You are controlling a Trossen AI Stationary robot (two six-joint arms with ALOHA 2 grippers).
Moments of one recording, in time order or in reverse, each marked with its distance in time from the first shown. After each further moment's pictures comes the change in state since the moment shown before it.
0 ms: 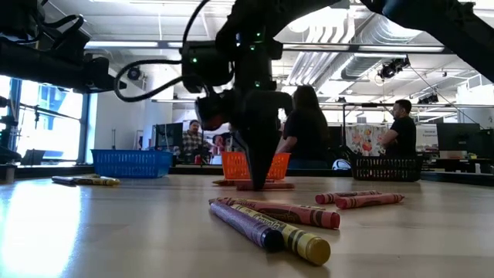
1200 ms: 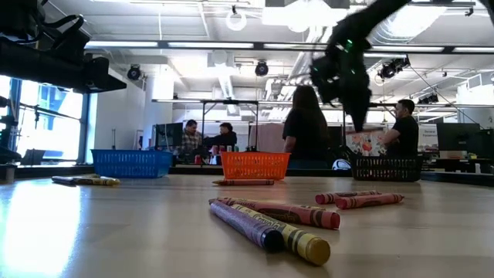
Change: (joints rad) left arm 0.000 0.000 0.000 0.000 -0.001 0.000; right arm -0.777 -0.648 -0.576 -0.131 0.039 -0.203
